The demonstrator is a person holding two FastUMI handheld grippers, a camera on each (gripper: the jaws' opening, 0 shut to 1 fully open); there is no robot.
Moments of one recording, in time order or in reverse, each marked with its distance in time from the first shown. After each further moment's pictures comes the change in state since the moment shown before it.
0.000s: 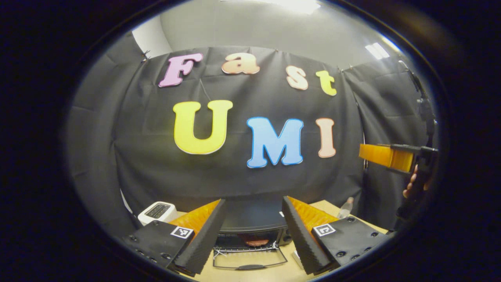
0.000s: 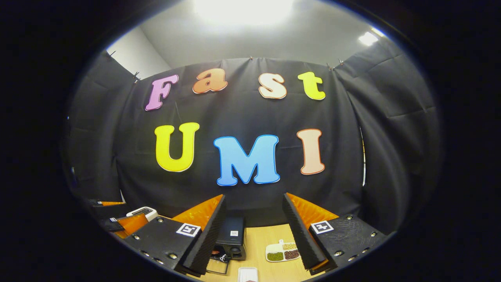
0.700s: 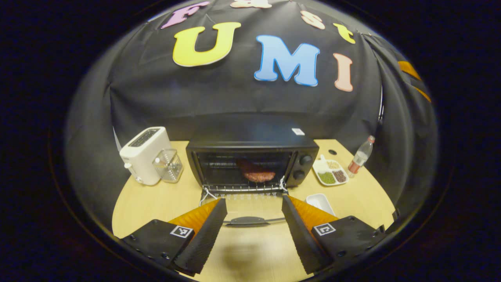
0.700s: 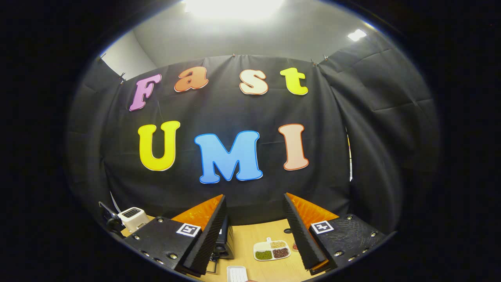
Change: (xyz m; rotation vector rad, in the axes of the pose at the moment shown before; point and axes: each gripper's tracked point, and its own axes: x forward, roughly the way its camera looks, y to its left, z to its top) left arm 0.022 -0.016 -0.225 -0.065 0.511 0.016; right arm 0.005 -0.053 -0.017 0.020 0.027 -0.099
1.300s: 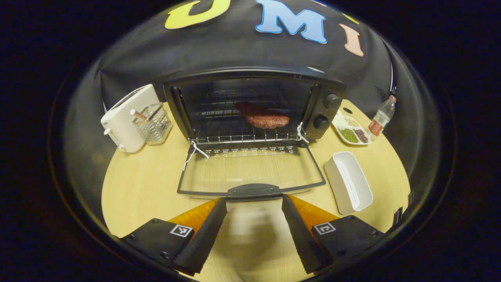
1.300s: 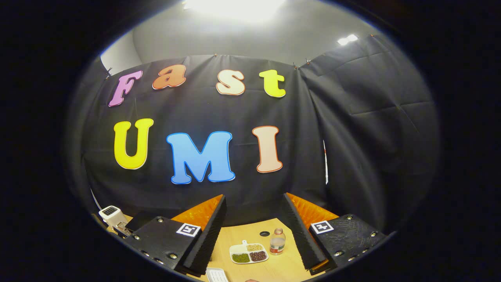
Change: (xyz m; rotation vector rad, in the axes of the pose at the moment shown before) left arm 0.074 0.012 -0.099 0.024 0.270 0.019; right arm 0.010 -0.055 0.001 -0.024 -0.022 -0.167
